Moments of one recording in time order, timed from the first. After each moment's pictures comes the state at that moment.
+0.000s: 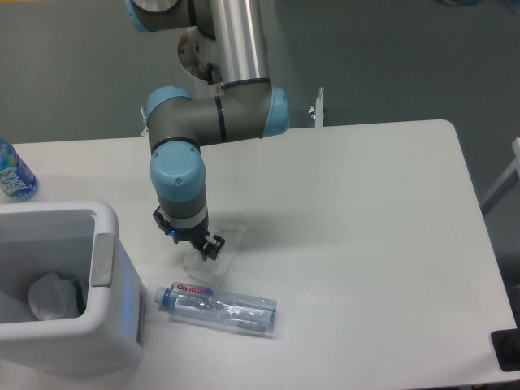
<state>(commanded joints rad) 2.16 -1.94 -1.80 -0.97 1.54 0.72</state>
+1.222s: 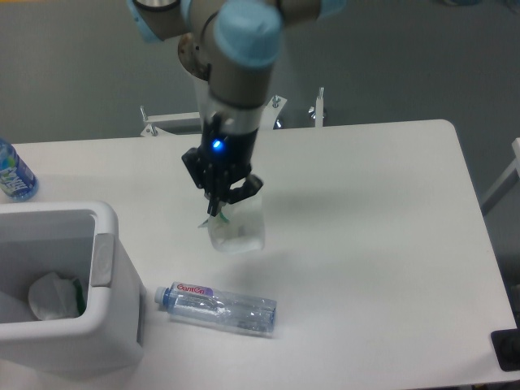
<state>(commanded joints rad) 2.46 -1.63 -1.55 -1.10 0.99 0.65</state>
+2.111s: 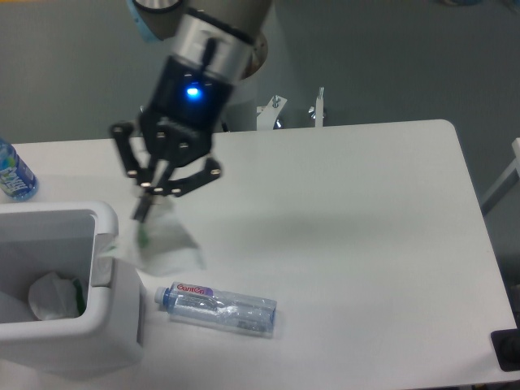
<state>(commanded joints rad) 2.24 -1.75 -1.40 -0.93 0.89 0.20</state>
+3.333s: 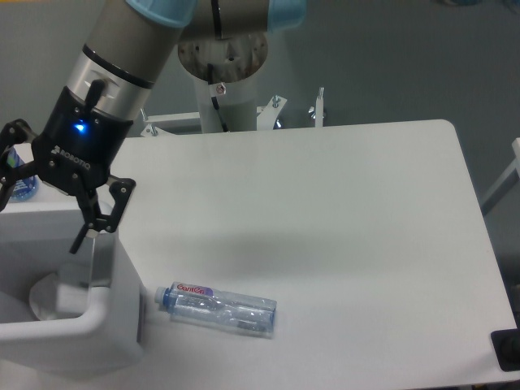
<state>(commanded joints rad) 2.19 -1.81 -1.41 -0.85 1.01 0.07</state>
